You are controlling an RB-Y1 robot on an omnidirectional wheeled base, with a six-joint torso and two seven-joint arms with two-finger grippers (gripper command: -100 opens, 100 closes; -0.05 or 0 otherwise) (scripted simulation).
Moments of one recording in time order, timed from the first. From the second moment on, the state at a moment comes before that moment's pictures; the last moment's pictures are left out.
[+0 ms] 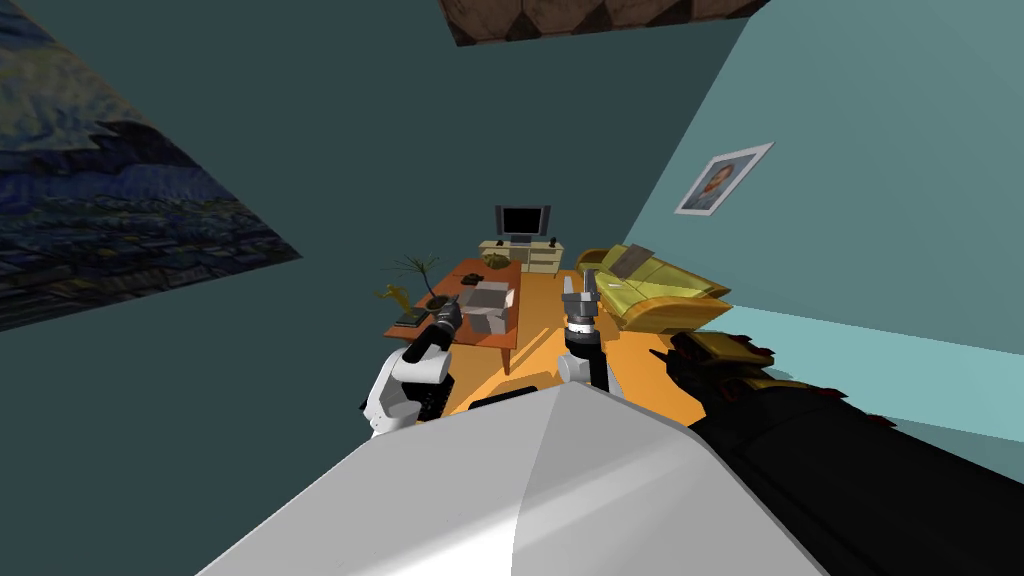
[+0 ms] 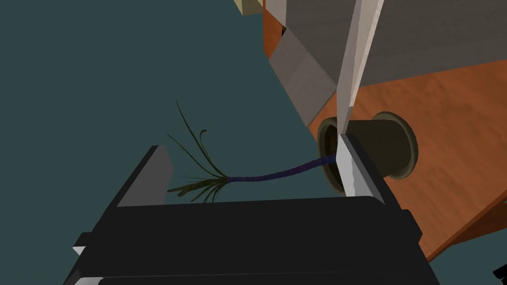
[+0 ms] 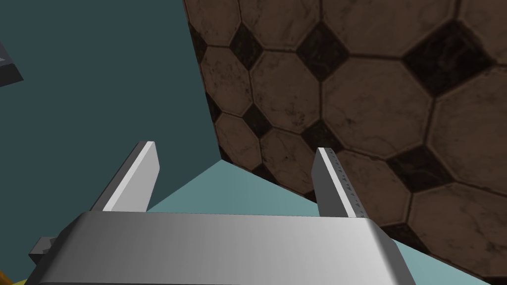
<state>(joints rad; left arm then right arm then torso) 0.07 0.14 -0.27 -2.18 -0.13 0.77 0.25 0.46 0.03 0.03 -2.22 -0.03 -0.62 -0.04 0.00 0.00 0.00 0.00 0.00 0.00</state>
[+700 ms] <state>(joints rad) 0.03 0.14 -0.29 -2.13 -0.12 0.94 0.23 0.46 0.03 0.03 -2.22 -0.03 -0.62 -0.04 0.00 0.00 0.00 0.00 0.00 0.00</state>
